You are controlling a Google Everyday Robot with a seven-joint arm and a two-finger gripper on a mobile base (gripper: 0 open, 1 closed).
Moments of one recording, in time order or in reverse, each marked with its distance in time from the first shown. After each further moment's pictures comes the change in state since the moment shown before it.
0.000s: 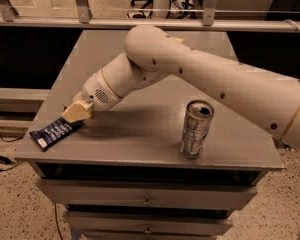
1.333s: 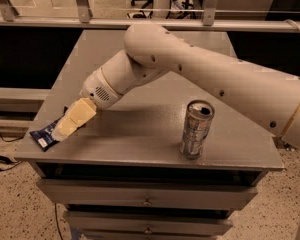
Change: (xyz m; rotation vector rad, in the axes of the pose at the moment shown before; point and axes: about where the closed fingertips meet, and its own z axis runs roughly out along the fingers) arm -0.003 -0.004 -0.006 0.016 0.013 -0.017
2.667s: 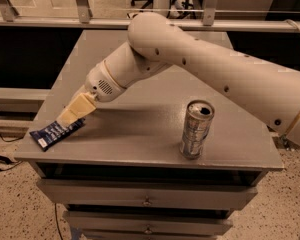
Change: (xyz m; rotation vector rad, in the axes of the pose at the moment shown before) arm -0.007 -0.007 -0.017 0.034 0.001 -0.014
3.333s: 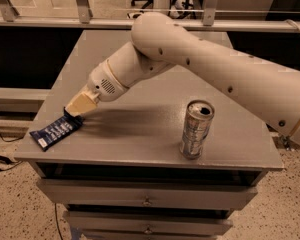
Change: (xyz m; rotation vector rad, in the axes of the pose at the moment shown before) arm 0.000 0.001 -0.004 -0.001 -0.008 0.010
